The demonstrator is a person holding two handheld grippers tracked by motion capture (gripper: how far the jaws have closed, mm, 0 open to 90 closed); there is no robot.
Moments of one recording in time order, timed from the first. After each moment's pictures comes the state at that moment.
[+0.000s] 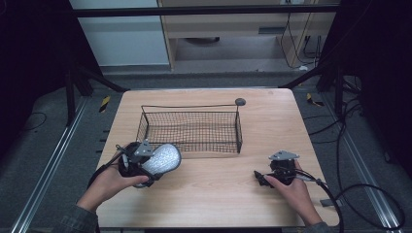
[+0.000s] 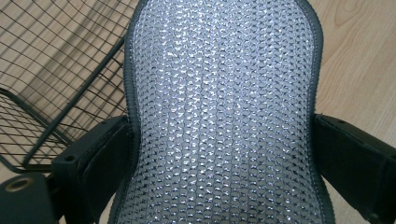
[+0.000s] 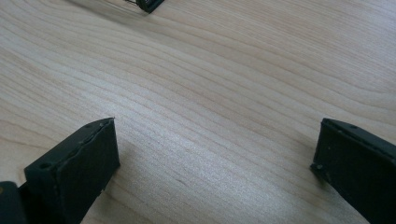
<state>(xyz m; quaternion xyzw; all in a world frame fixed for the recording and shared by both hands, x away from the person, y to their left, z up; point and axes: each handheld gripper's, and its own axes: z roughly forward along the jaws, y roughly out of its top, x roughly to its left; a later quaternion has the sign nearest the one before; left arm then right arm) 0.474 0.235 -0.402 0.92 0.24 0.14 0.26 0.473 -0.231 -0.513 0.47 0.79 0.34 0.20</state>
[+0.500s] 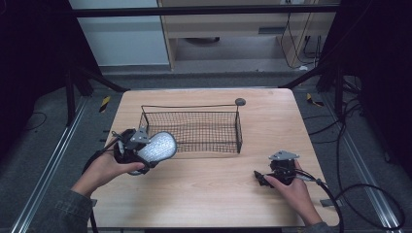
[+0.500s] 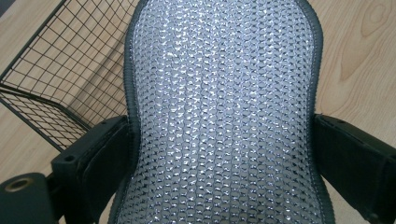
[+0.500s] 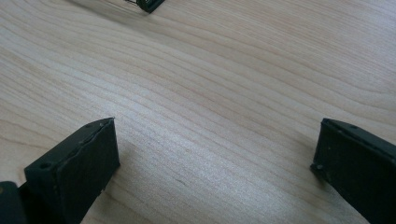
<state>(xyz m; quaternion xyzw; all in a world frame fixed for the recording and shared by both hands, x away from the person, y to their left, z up) 0.498 0.242 -0.379 0.93 0.24 0.16 0.25 0.473 -0.231 -0.513 0.47 0.79 0.34 0.20</state>
